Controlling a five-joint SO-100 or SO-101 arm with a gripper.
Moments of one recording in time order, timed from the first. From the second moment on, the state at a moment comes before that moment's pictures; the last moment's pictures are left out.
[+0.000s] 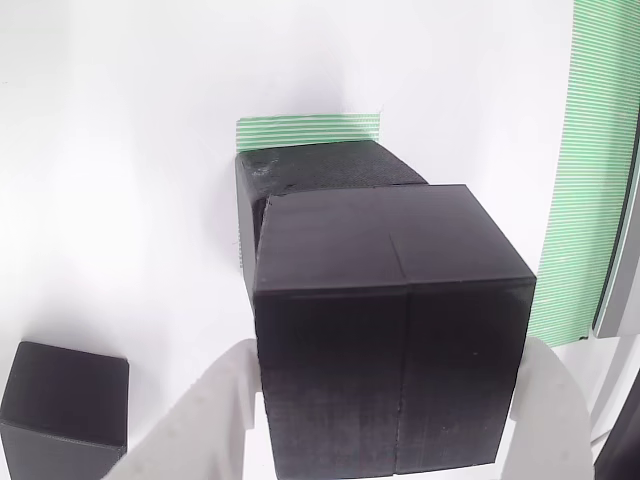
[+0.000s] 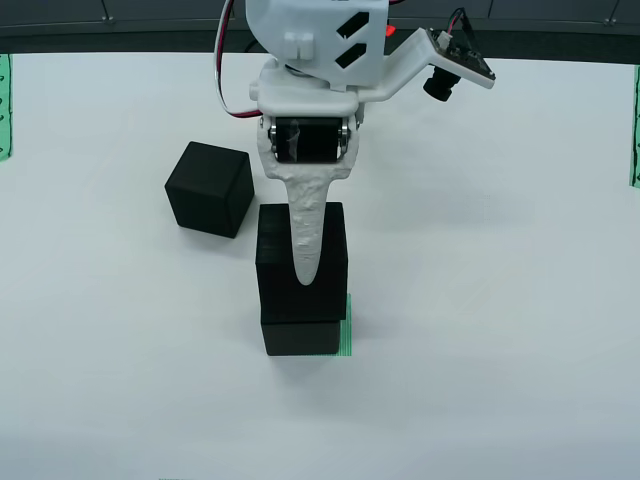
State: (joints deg) arm -1.8 92.7 84.0 88.3 -4.4
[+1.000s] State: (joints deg) arm -1.2 92.7 84.1 87.4 -5.6
